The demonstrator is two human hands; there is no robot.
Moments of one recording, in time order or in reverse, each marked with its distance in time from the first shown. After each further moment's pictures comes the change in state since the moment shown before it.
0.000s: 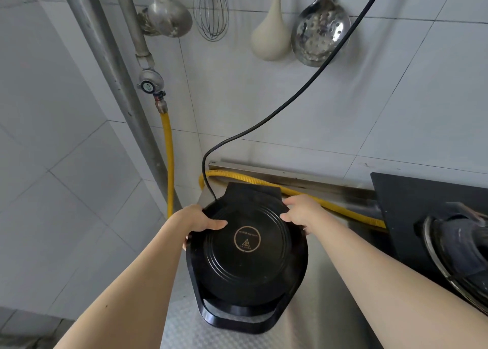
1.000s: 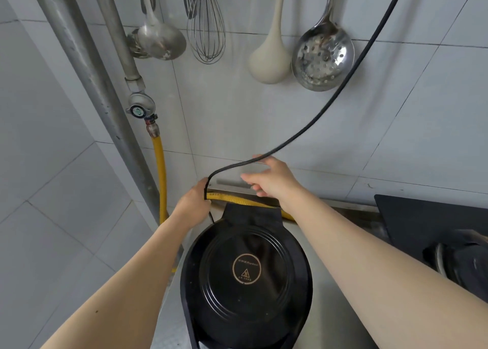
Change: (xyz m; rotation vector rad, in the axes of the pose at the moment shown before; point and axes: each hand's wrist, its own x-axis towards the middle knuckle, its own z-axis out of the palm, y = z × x) left_hand 0.037 0.050 -0.032 0.092 0.445 0.477; right_hand 0.033 -0.088 -0.044 0.679 0.160 -0.255
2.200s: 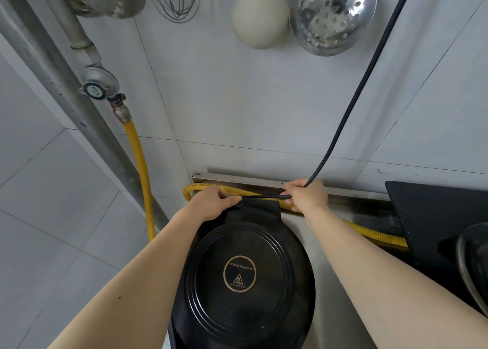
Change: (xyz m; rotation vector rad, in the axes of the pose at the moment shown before) left_hand 0.049 -0.001 0.055 0.154 -0.265 -0.039; right_hand 0.046 0.106 -0.031 -0.018 0.327 0.208
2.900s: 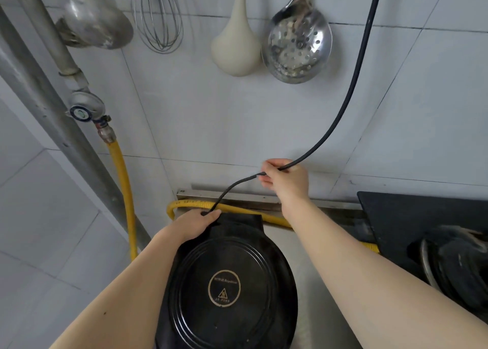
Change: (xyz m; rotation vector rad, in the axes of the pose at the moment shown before) left_hand -0.010 -0.001 0.002 -0.074 -0.126 -0.014; right_hand -0.025 -0.057 -0.013 0.534 0.046 -0.114
